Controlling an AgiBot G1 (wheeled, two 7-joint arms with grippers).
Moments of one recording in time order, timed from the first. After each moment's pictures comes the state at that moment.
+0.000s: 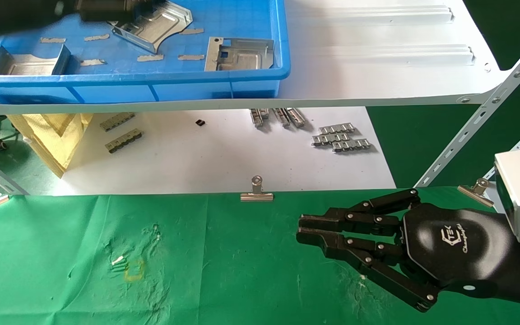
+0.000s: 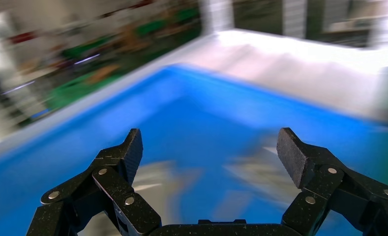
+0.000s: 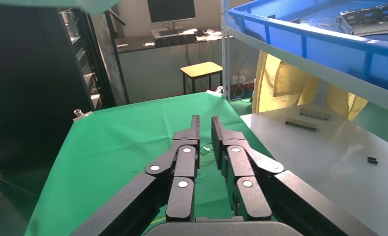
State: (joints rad) left arm -1.82 0.95 0.43 -0.56 1.20 1.14 -0.12; right arm 1.09 -0.57 -0.38 1.24 -0.65 -1.44 0.13
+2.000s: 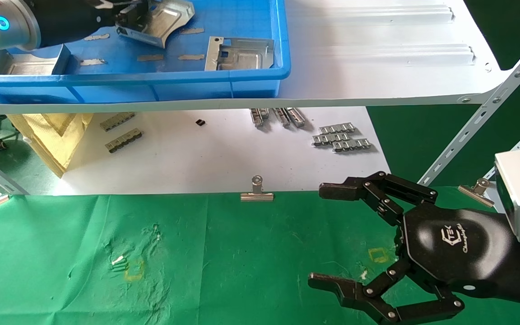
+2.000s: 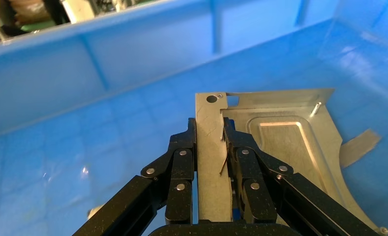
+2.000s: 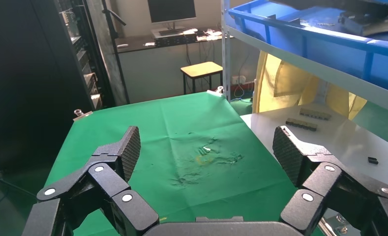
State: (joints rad) left arm -2.05 1.20 0.49 -0.02 1.36 0.80 -0.05; right arm 1.09 -0.57 -0.38 1.24 -0.65 -1.44 0.13
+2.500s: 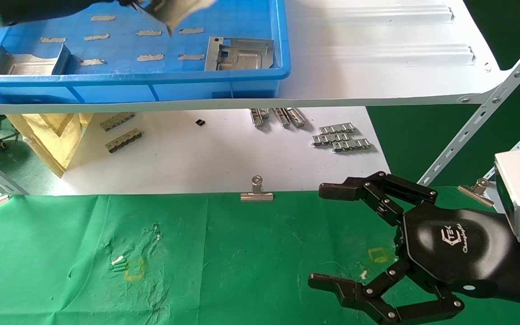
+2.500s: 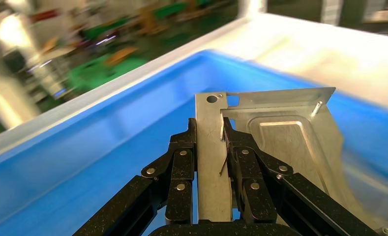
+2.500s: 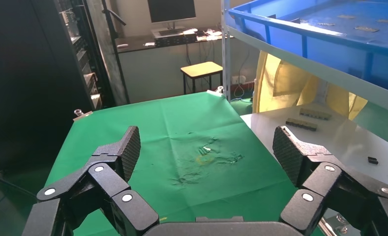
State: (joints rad) left arm -2.05 1.09 0.44 -0.10 1.27 1.23 0.11; right arm 1.09 -0.57 -0.38 1.24 -0.65 -1.44 0.13
